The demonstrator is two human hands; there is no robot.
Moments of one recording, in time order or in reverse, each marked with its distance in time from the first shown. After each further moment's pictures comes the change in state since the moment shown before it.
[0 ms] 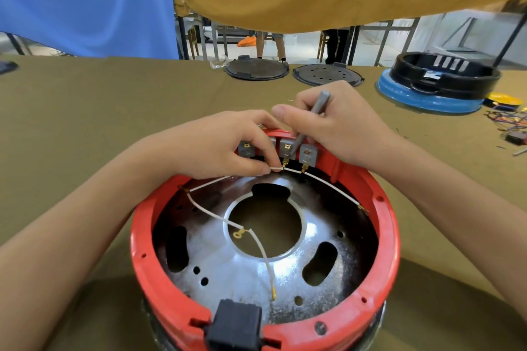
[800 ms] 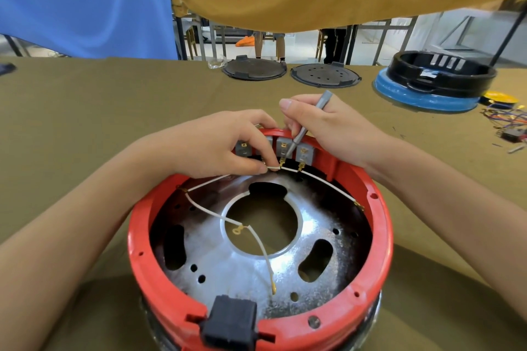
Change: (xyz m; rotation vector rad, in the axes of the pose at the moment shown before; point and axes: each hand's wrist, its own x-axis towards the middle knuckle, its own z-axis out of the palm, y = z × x) left_hand 0.000 -0.001 0.000 -0.002 -0.001 -0.005; right_hand -0.001 0.010 0.007 0.260 -0.069 0.181
